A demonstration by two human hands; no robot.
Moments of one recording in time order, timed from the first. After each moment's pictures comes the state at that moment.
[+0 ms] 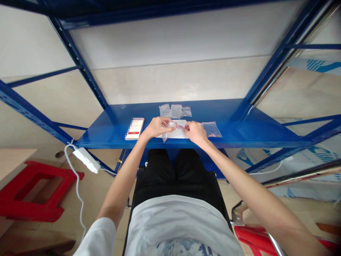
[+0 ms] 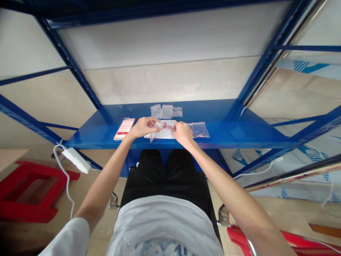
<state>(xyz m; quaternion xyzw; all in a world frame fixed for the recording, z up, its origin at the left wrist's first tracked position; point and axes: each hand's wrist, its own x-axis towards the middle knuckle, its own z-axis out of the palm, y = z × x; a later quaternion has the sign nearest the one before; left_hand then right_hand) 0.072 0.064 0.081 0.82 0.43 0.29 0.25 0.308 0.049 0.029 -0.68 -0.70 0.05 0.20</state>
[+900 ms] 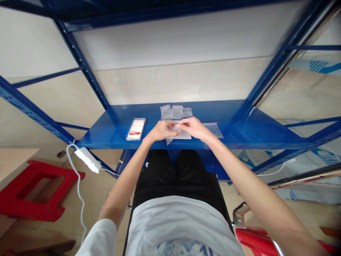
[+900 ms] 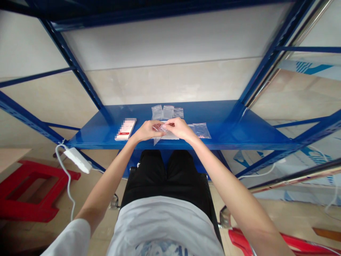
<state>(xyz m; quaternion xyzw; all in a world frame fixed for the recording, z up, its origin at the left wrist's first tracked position) 0.082 0.064 0.067 0.84 0.37 0.30 0.26 0.303 0.055 0.063 -0.47 -0.76 0.29 0.35</state>
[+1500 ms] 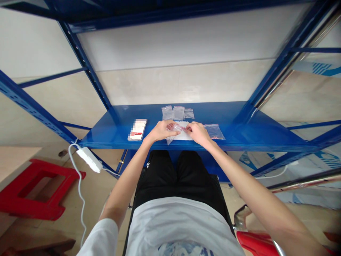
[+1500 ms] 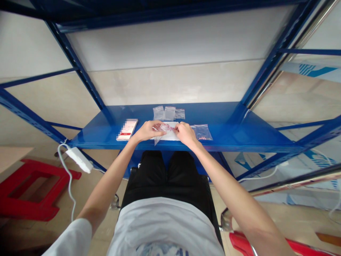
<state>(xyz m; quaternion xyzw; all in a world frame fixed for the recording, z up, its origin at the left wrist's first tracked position) 0.079 0.068 0.063 0.82 0.40 0.31 0.27 0.316 0.061 0.029 -0.62 -0.76 0.05 0.20</state>
